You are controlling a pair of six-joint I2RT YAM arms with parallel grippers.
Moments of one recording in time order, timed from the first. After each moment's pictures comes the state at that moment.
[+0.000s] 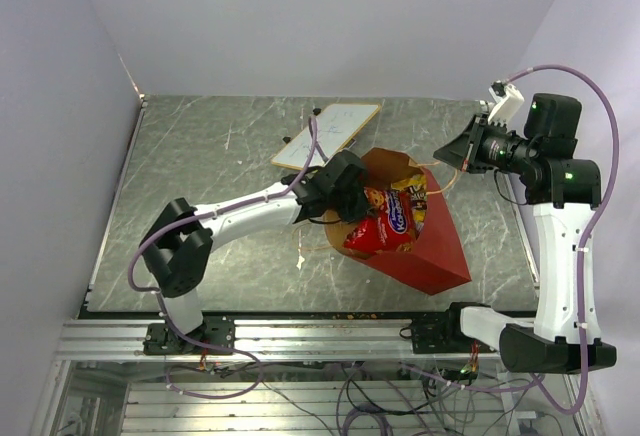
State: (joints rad) left arm -0.95 1.77 1.34 -0.31 0.05 -1.23; right arm -0.04 1.15 1.60 -1.03 -0.63 0.18
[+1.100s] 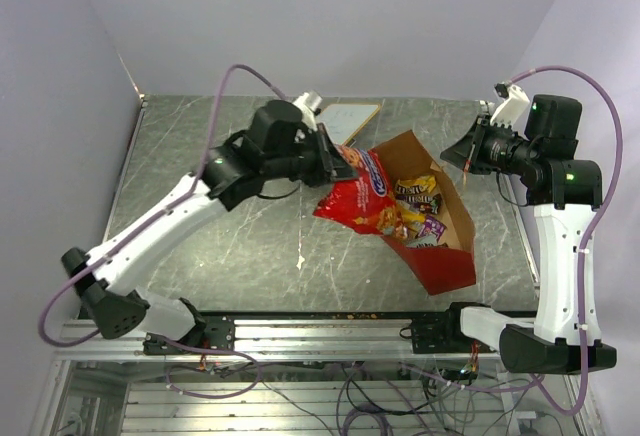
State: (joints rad) left arm -0.86 1.41 1.55 -0.56 0.20 -0.99; right arm -0.04 1.15 1.60 -1.05 -0.52 0.17
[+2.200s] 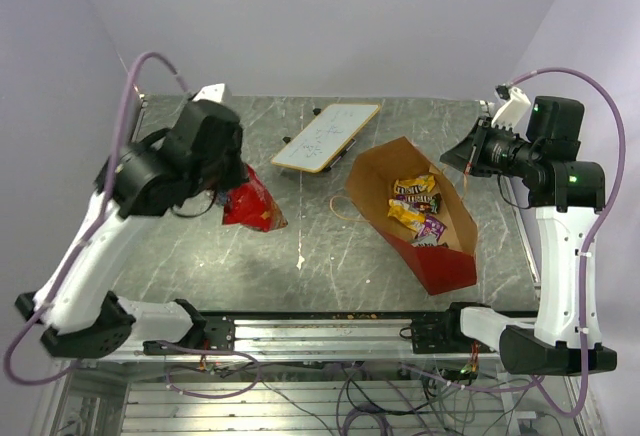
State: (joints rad) left arm -0.79 1.21 1.88 -1.35 -0.40 -0.70; right arm -0.04 1.15 1.62 -1.09 -0.53 0.18
